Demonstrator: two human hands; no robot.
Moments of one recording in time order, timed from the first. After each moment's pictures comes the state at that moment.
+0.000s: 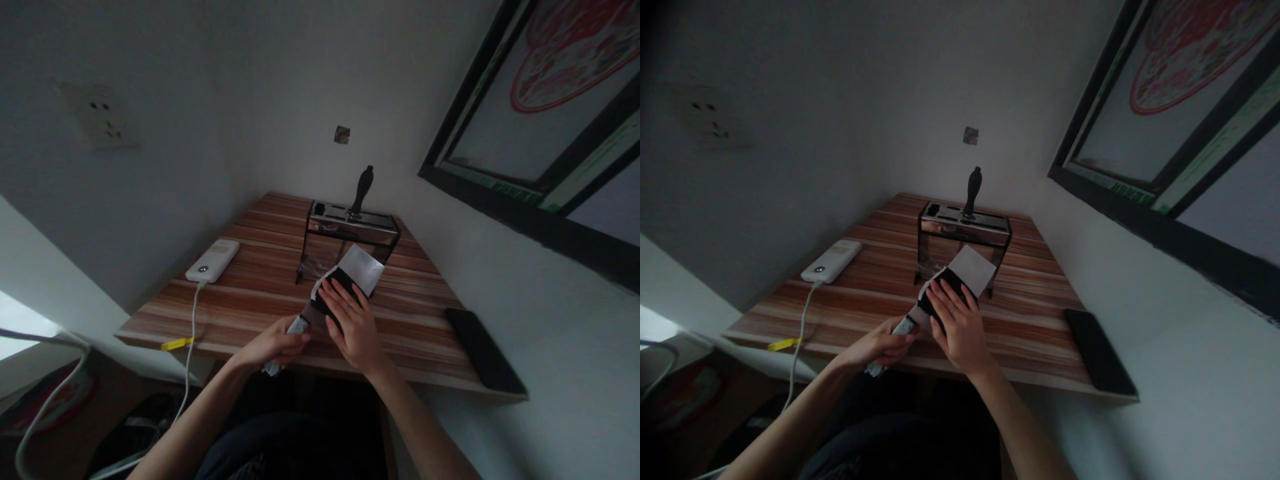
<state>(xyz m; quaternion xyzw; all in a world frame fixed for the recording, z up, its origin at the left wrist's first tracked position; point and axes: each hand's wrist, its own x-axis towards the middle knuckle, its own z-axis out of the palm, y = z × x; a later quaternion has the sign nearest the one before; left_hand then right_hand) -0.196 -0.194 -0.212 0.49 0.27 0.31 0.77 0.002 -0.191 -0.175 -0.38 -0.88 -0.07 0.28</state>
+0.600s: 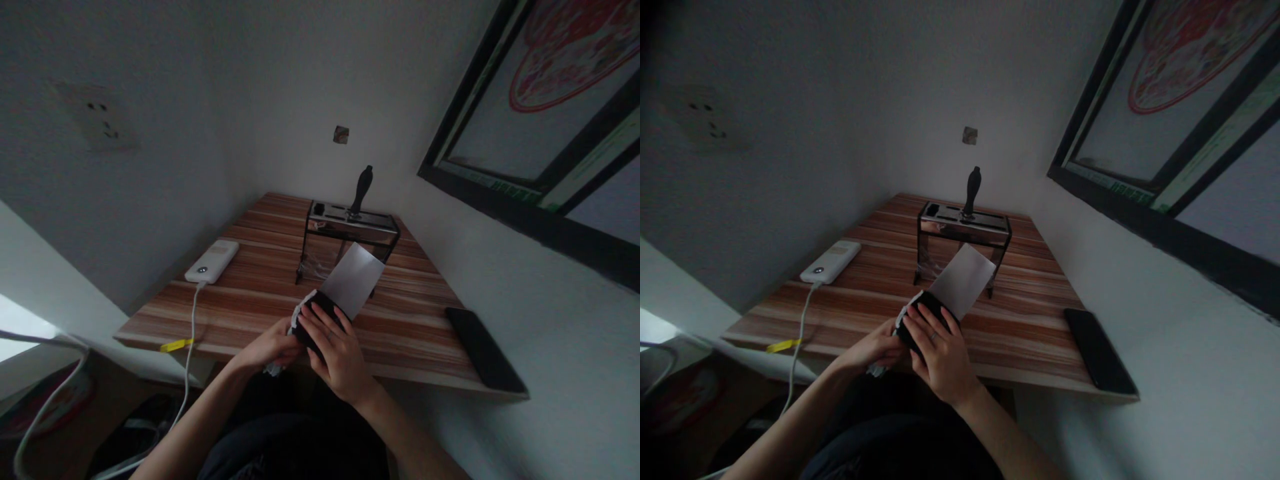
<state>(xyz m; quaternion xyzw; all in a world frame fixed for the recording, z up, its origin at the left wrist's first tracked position) -0.193 -0.197 -0.210 0.52 0.33 0.31 0.73 -0.018 -0.221 -0.193 -0.34 -0.90 -0.01 0.27</state>
